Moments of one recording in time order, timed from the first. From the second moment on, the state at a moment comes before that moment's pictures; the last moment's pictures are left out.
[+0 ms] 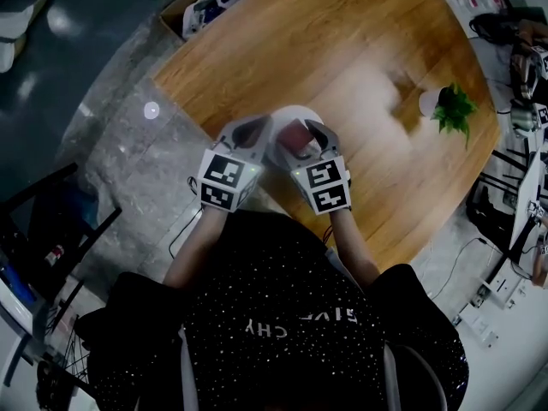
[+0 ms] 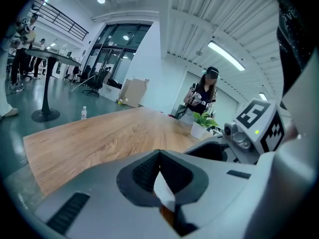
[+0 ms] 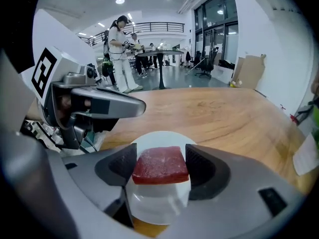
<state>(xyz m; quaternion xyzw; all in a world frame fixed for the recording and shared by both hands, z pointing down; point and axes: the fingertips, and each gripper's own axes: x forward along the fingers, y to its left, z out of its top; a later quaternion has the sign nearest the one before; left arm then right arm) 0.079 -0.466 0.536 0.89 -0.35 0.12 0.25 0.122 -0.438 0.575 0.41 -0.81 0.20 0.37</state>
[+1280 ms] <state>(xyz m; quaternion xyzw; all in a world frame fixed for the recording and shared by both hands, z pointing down) 0.110 -0.422 0.469 0.93 -0.31 0.13 0.17 0.184 -0.386 0.475 0.55 -0.79 0.22 0.17</state>
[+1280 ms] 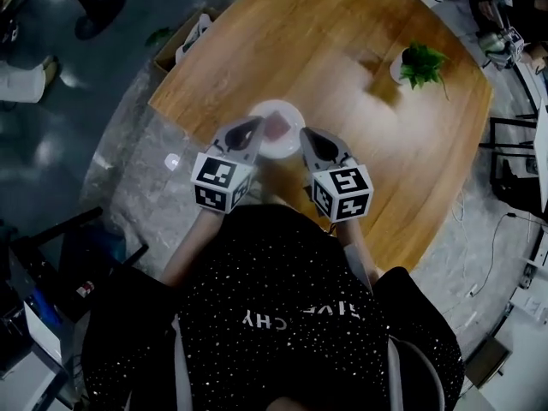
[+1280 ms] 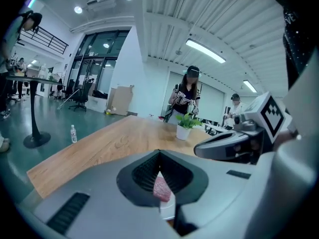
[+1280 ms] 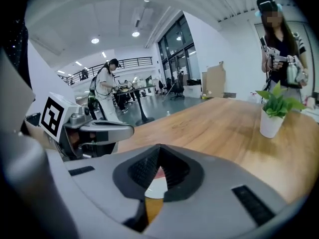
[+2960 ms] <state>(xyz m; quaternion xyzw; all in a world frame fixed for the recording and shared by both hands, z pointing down) 0.082 -0.402 0.488 0.92 -0.33 0.15 0.18 0.186 -0.365 0.472 0.58 -0.77 0.16 0.20</state>
